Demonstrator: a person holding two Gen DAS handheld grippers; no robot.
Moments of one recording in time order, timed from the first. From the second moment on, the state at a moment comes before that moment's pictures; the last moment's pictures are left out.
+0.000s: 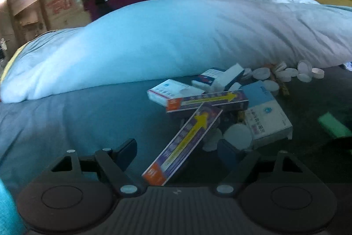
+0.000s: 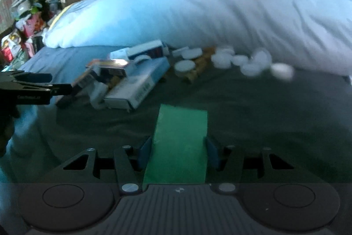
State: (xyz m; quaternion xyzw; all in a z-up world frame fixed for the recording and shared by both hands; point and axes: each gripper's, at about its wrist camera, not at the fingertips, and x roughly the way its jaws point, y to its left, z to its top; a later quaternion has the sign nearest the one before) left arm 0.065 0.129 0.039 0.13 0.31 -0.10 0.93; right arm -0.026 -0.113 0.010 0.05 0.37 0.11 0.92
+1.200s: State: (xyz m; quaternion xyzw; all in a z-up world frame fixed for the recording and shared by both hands) left arm -0.078 0.261 0.211 -0.03 0.26 0.18 0.95; right arm -0.036 0.017 0.181 0.09 0.21 0.28 0.93
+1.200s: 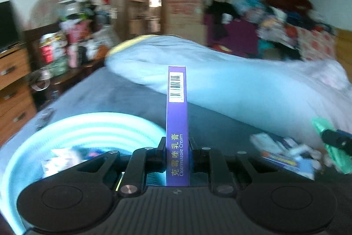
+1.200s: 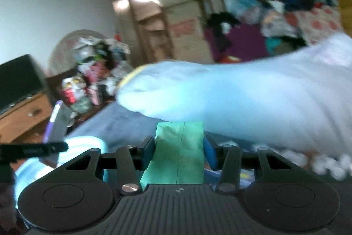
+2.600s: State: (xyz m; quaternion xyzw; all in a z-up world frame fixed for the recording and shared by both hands) left arm -0.187 0.466 0.206 -0.13 0.31 0.29 0.90; right arm -0.064 0.312 0.240 -0.05 0.29 0.43 0.85
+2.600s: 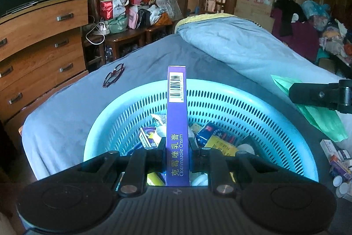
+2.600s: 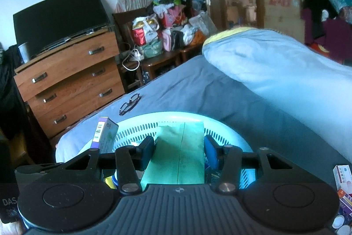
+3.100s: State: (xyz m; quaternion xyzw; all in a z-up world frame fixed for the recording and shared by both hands) left arm -0.169 0.469 0.191 -0.12 0.32 0.29 0.89; right arm -0.057 0.316 0.231 -0.05 0.30 0.43 0.85
